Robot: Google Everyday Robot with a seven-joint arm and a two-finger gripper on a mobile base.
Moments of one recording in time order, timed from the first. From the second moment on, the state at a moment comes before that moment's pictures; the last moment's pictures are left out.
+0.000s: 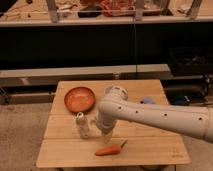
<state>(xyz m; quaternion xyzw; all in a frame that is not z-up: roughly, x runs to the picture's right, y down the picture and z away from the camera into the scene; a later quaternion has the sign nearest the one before) -0.030 0.219 0.707 -0.29 -0.23 -0.27 0.89</state>
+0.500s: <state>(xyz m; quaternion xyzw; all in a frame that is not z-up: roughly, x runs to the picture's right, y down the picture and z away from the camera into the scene) -0.041 0.217 0.710 -0.29 -0.24 -0.28 0.88</state>
